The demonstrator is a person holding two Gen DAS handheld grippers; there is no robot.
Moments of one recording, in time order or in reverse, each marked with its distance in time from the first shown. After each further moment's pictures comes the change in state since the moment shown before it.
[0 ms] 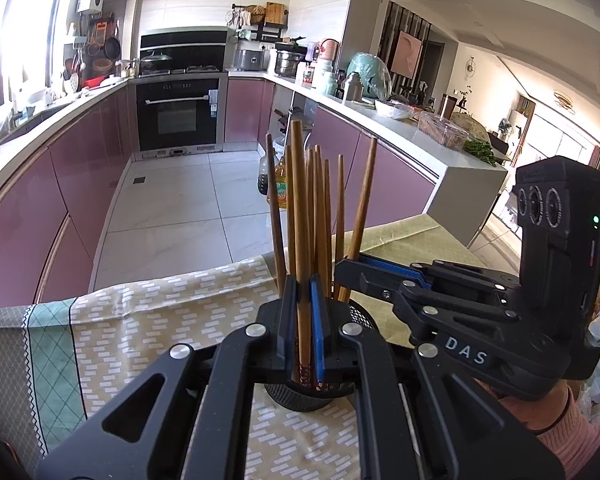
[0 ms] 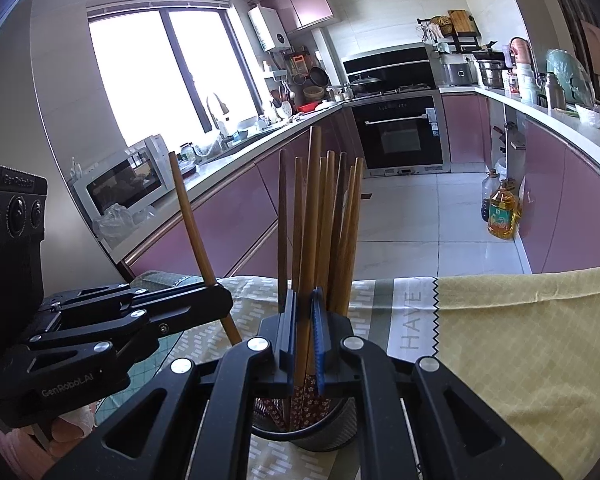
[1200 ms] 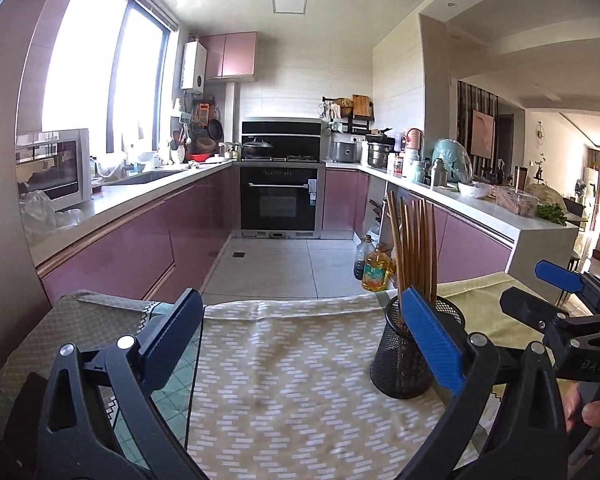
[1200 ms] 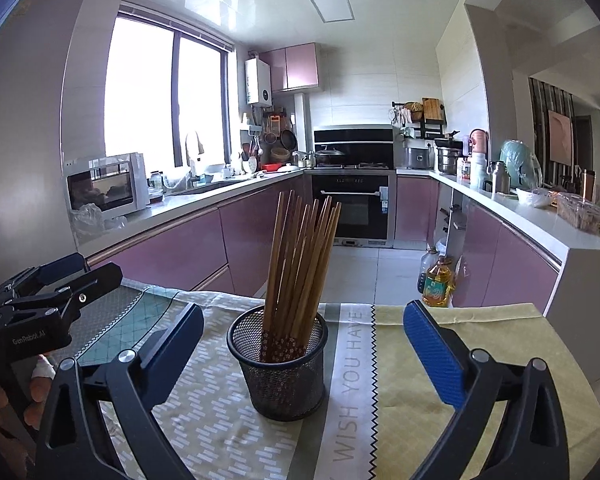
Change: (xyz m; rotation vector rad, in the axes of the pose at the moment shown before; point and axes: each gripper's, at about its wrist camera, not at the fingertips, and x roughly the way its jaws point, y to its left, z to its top) left arm -0.116 0.025 -0.093 -0.041 -0.397 0.374; right arm -0.074 0.047 -0.057 -0.179 -0.263 -0.253
